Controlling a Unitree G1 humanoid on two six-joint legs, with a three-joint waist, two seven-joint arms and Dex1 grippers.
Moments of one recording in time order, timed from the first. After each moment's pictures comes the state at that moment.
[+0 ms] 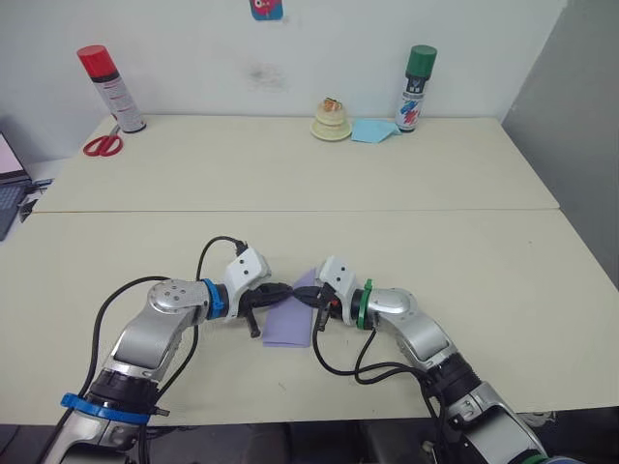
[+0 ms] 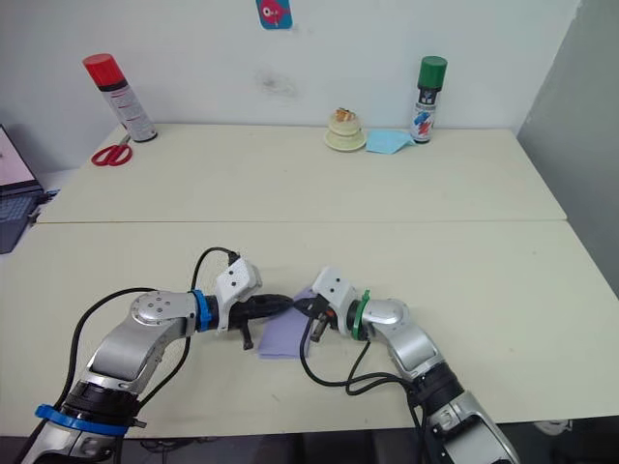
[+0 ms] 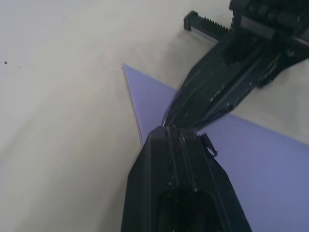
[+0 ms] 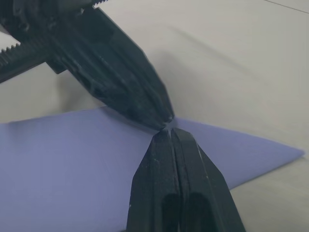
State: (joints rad) left arm -0.29 0.67 -0.16 -0.03 -0.19 0.36 -1.00; right arm -0.45 -0.10 0.39 0.22 0.07 0.27 0.72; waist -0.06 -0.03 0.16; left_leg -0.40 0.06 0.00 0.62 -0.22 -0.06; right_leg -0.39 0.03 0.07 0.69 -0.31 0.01
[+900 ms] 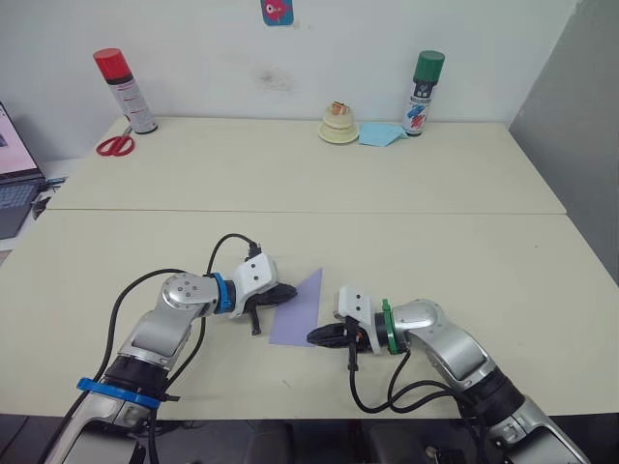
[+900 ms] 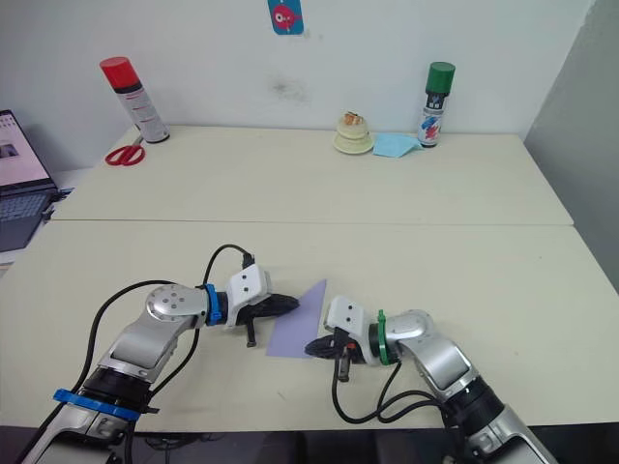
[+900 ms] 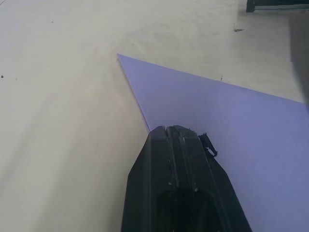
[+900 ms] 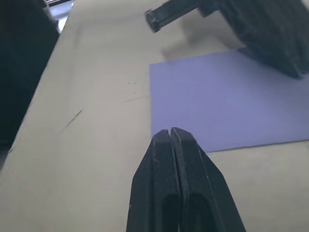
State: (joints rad) left arm -0.38 0.64 -0.23 0.14 -0.09 0.13 -1.04; right arm -0.35 -0.36 0.50 -0.05 0.15 0.46 1.04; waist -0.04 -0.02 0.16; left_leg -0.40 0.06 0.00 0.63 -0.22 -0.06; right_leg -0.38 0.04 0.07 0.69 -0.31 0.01
